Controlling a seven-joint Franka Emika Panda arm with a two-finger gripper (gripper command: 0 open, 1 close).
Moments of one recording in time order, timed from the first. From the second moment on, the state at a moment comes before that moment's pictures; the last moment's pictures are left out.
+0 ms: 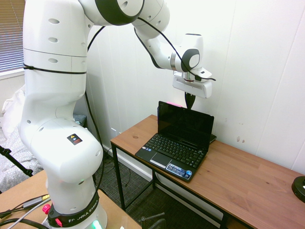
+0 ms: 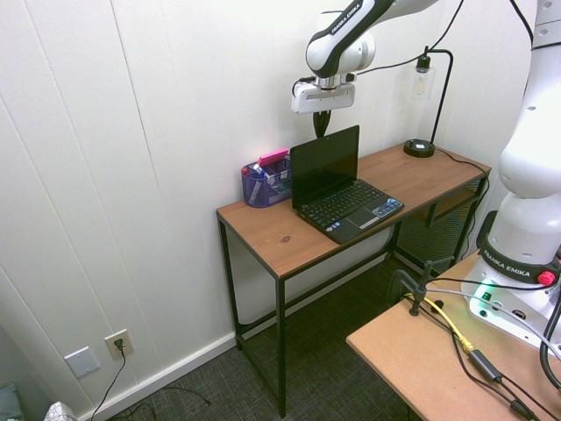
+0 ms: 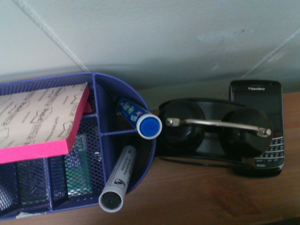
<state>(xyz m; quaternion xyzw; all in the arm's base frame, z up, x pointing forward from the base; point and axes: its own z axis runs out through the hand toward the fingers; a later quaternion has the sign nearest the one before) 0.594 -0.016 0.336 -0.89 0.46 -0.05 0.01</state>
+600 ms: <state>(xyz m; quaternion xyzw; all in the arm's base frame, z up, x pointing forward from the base) 0.540 -0.015 0.332 -0.89 0.46 -0.03 0.01</state>
